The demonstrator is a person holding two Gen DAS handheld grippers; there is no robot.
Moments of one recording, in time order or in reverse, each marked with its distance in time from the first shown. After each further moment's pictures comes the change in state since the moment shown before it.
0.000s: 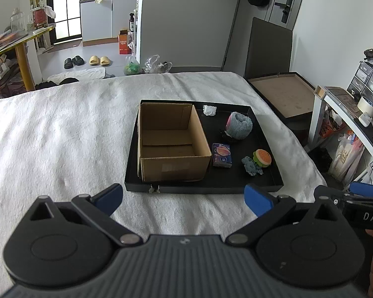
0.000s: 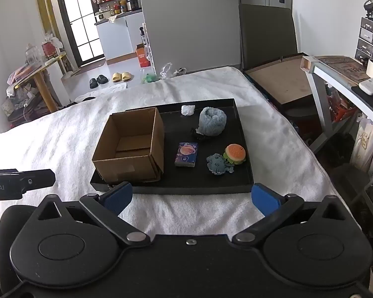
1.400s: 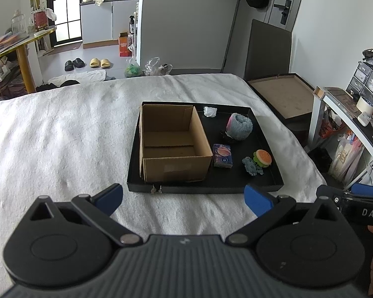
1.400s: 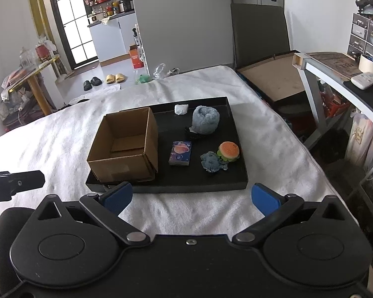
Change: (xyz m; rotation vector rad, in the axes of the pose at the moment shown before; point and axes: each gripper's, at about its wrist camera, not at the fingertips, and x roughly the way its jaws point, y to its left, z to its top) left arm -0.007 0.003 -0.003 0.009 -0.011 0.004; right arm -0.005 -0.002 -0.006 0.026 -0.003 -0.032
